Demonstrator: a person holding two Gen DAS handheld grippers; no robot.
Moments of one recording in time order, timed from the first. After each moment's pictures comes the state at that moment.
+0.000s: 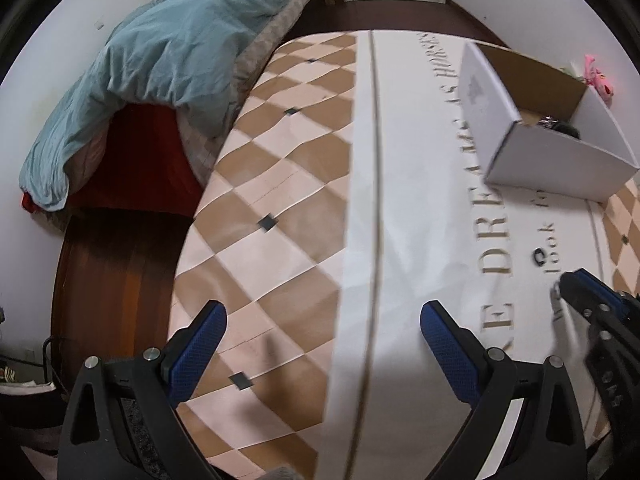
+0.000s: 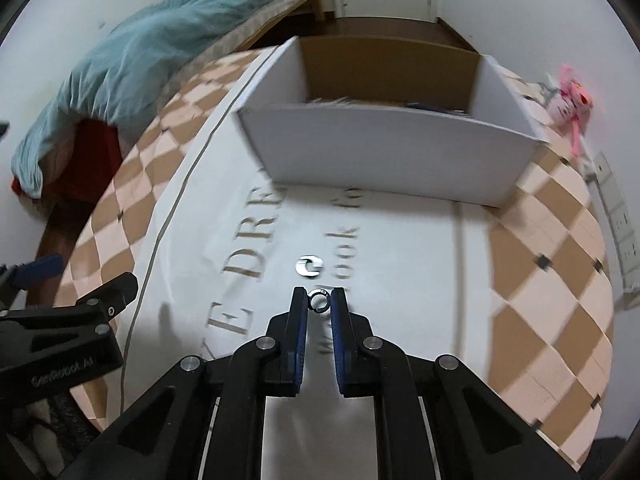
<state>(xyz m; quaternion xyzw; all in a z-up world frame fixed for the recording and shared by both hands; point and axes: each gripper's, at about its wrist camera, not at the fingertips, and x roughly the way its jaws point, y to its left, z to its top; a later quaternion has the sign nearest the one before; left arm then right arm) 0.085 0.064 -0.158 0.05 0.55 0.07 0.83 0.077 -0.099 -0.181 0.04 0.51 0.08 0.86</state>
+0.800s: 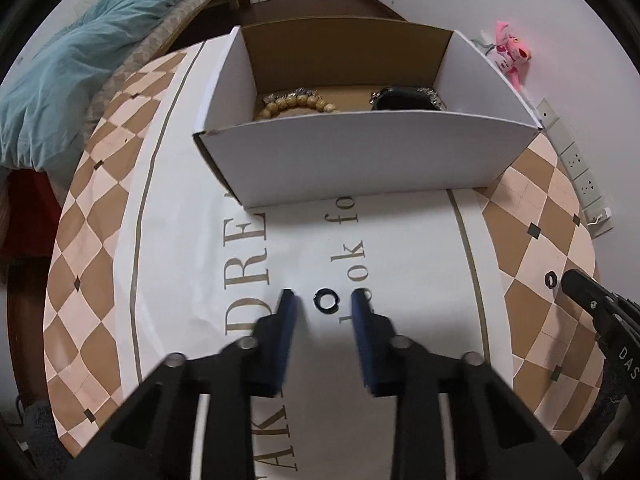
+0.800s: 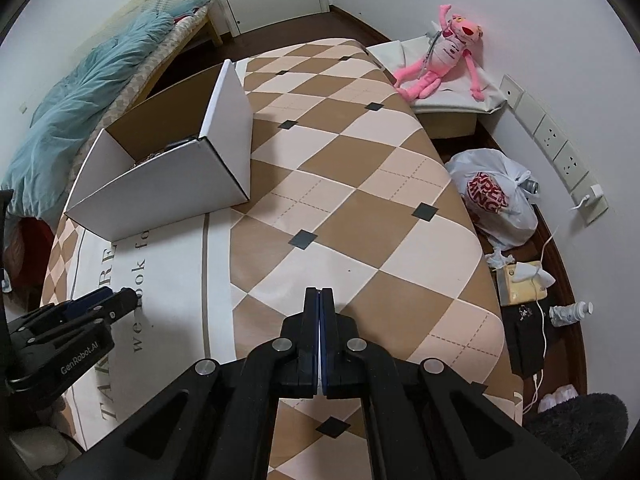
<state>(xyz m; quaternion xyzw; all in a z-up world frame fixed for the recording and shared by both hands) 0.117 -0.061 -0.177 0.04 0.56 -0.08 0.82 0.066 -0.246 -0.187 0.12 0.51 -0.04 0.85</state>
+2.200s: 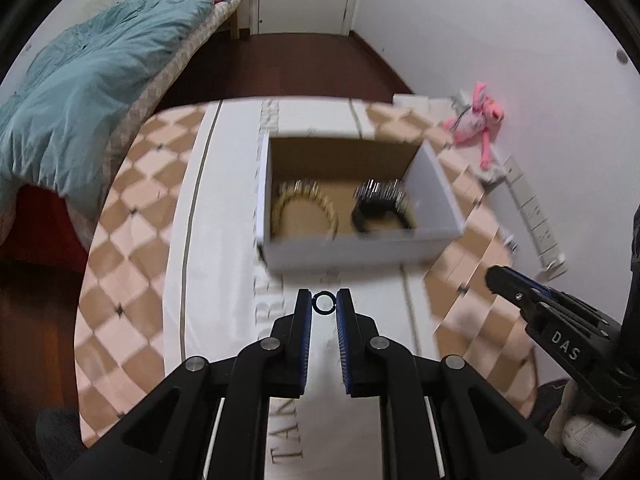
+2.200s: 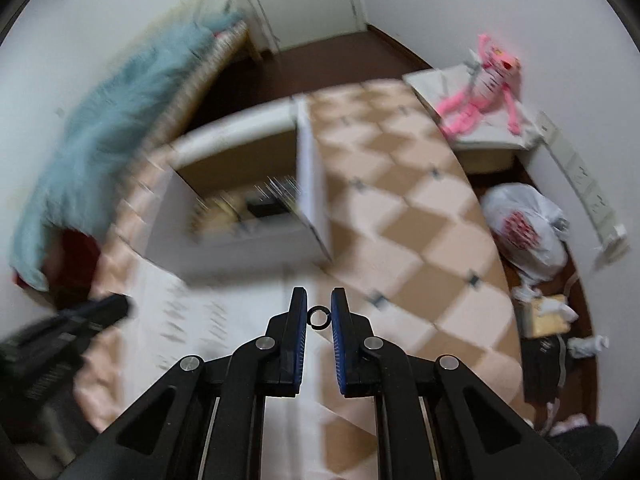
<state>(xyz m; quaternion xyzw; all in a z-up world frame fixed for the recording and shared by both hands) 0.120 -0.031 -0.078 -0.03 0.51 -0.11 0.85 0.098 -0.216 -0.107 0.15 0.47 0.05 0.87</state>
